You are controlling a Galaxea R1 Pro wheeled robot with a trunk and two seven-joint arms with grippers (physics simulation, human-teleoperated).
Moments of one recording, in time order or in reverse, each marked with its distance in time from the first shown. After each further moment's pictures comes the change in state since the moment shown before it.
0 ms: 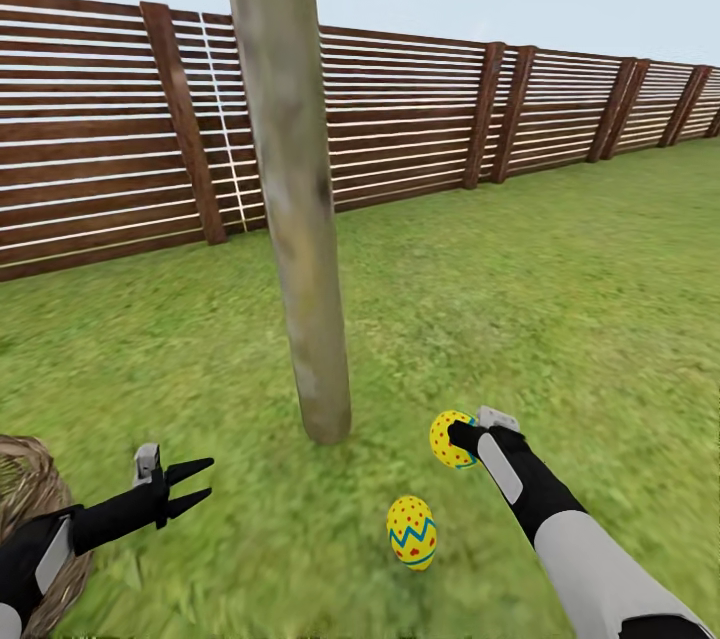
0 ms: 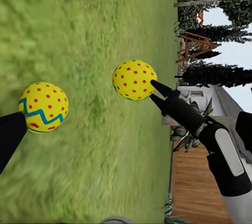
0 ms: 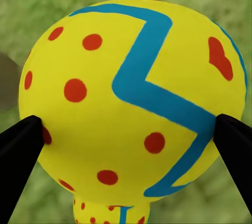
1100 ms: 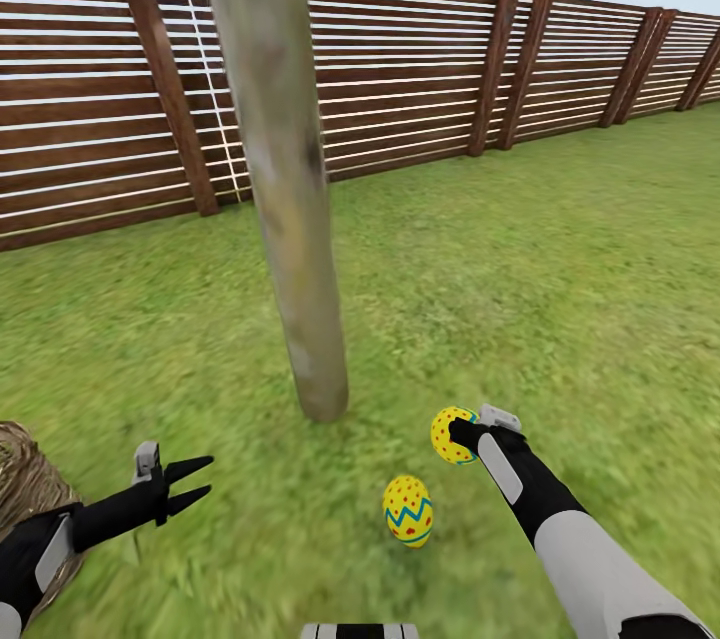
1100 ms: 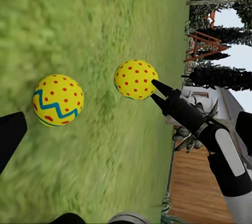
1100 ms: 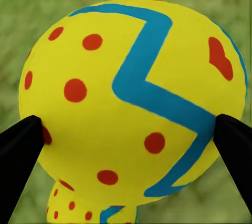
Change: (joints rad) left arm 0.000 0.000 0.001 -0.014 0.001 -0.004 0.000; right arm 0.000 0.000 -0.002 0.000 0.000 -0.033 0.000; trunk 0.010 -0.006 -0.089
